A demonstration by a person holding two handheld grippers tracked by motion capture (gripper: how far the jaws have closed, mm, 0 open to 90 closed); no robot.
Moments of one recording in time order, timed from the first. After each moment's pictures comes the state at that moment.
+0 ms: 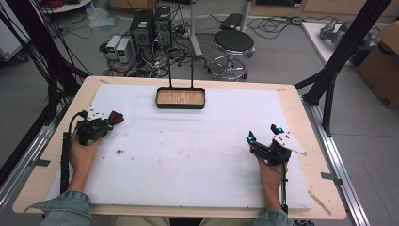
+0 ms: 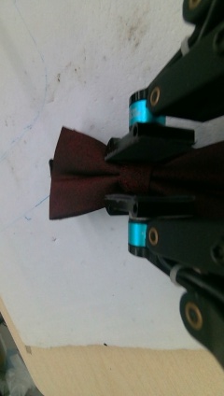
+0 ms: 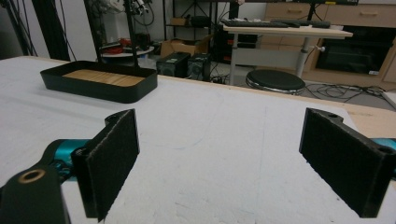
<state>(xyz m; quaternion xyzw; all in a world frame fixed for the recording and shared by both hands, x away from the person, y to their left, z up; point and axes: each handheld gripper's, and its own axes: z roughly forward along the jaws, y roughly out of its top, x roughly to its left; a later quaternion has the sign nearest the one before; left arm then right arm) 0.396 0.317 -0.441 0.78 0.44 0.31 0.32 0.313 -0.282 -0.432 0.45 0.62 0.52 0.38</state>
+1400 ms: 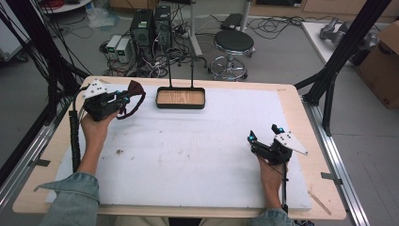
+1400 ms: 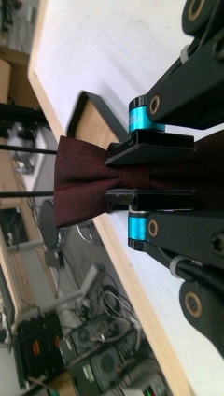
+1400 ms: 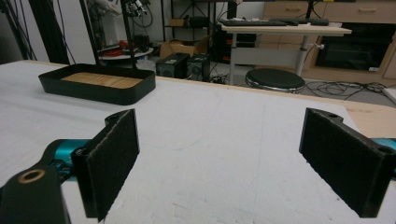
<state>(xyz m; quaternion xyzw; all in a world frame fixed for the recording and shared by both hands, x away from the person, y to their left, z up) 0.424 0.269 -0.359 0.73 0.33 0.29 0.53 0.314 -0.284 -0.432 0.45 0.62 0.52 0.38</state>
